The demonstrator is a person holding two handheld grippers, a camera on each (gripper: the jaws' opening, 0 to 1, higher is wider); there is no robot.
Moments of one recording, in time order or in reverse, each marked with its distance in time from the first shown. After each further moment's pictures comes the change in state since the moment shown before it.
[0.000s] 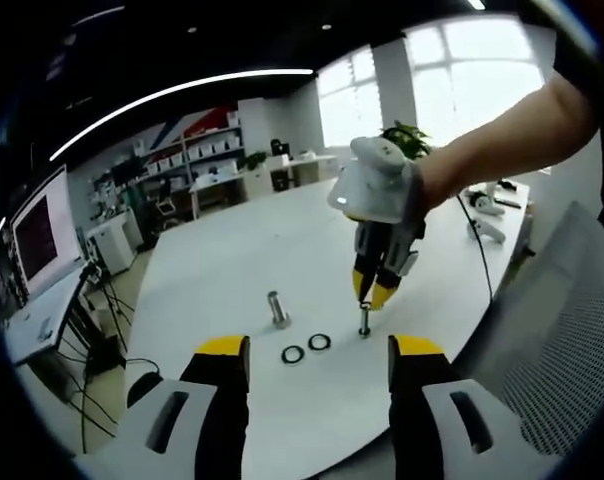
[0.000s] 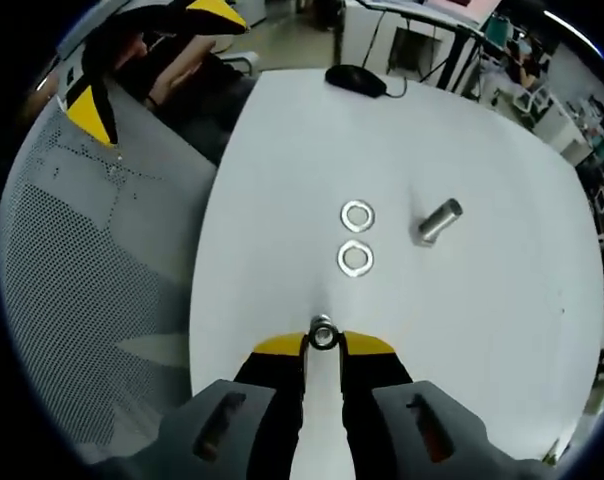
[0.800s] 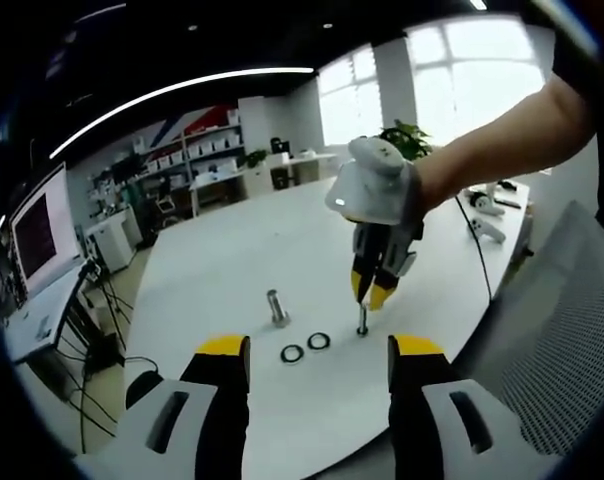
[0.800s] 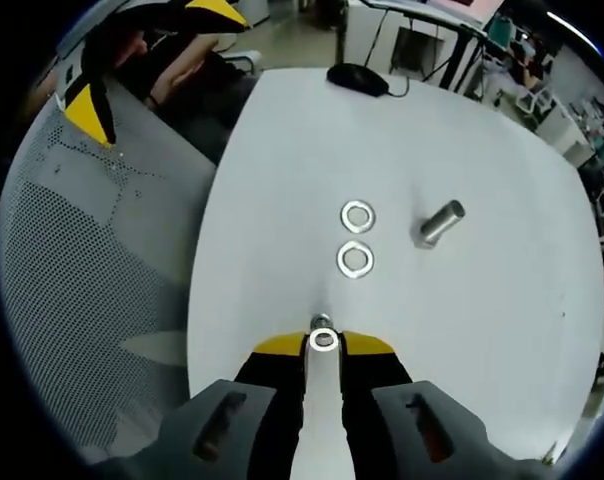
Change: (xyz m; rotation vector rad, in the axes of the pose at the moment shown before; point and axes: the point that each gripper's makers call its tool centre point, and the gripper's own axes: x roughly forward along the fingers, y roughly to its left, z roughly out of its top) left arm 0.002 -0.001 -0.001 -0.008 0.010 -0.005; right arm 0.002 -0.002 -0.001 -0.019 0.013 0.003
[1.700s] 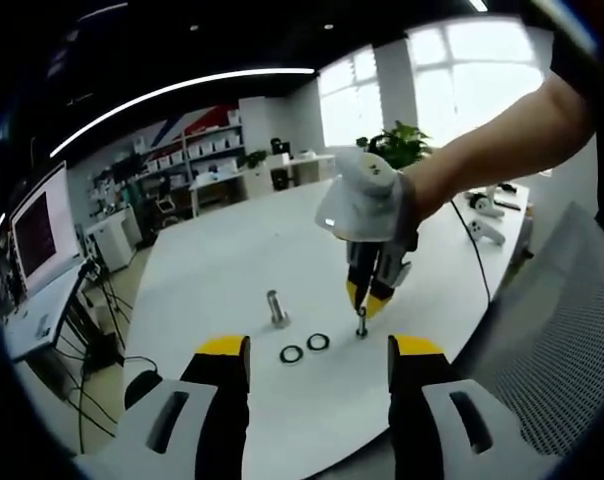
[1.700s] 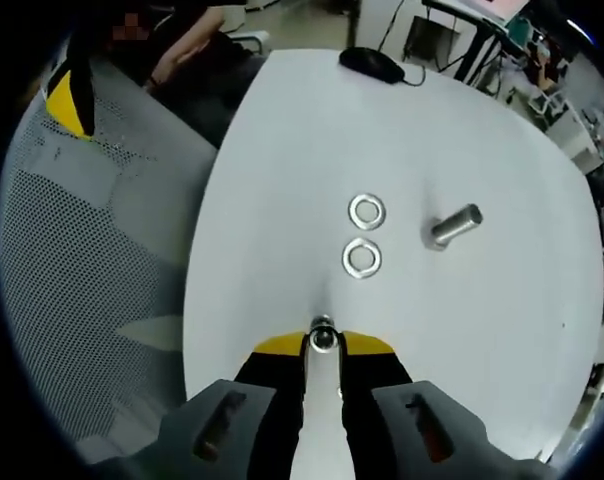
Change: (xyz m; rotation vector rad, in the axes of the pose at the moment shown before) left arm 0.000 0.000 0.000 -0.007 -0.007 0.000; right arm 0.014 0.002 0.001 -0.040 0.073 0.015
